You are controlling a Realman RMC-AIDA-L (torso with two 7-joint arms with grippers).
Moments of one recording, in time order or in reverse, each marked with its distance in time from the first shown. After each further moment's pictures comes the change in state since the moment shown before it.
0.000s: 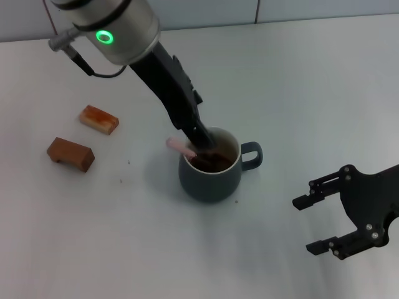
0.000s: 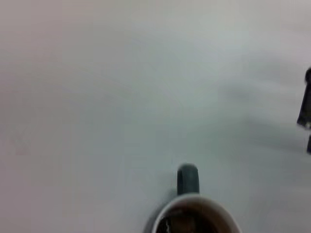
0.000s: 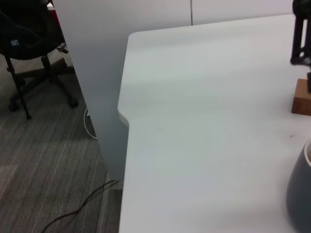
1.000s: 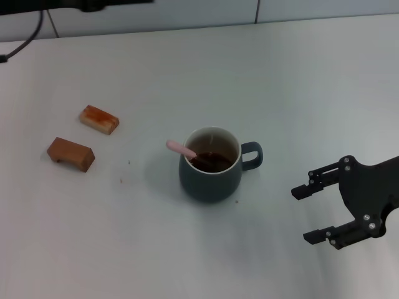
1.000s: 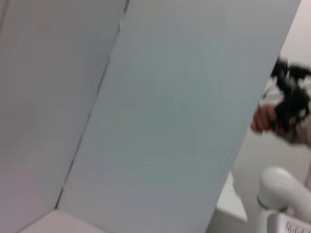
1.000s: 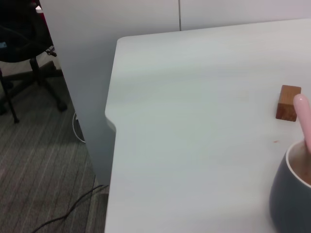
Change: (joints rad) left arm 0.356 0.022 -0.616 -0.160 -0.749 0.013 0.290; right arm 0.010 0.002 0.026 0.000 0.003 0.013 0.000
